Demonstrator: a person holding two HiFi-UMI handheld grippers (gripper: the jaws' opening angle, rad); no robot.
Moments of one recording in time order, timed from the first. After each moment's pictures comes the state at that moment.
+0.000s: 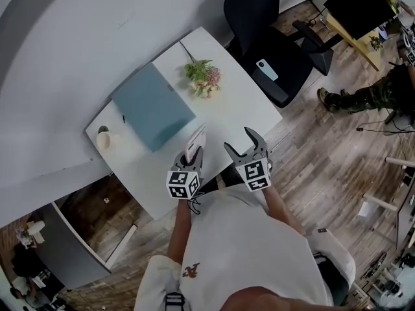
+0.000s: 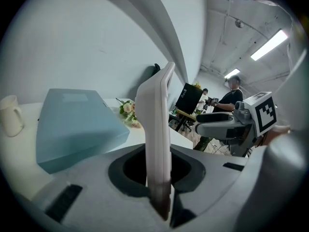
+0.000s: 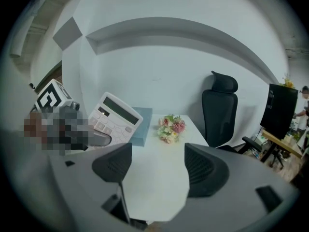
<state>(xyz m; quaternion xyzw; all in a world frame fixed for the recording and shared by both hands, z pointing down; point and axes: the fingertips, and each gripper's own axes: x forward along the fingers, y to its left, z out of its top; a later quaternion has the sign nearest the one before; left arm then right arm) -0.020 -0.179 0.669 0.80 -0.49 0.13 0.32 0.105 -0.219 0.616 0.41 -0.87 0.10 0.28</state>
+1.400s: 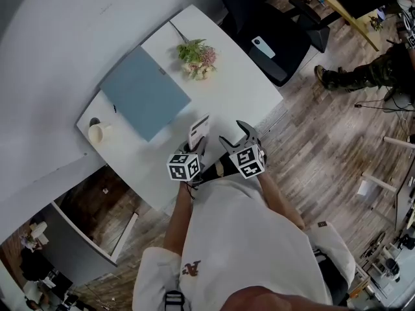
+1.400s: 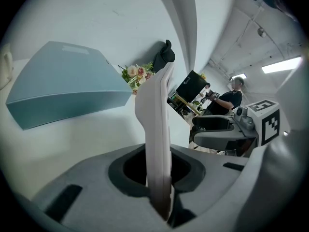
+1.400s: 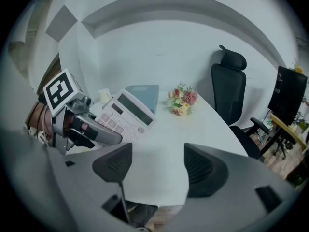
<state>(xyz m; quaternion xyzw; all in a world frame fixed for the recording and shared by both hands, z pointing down) -0.001 -0.150 0.750 0.77 -0.42 0.15 0.45 0.093 -0.182 0.698 0.37 -0.84 0.16 0.36</state>
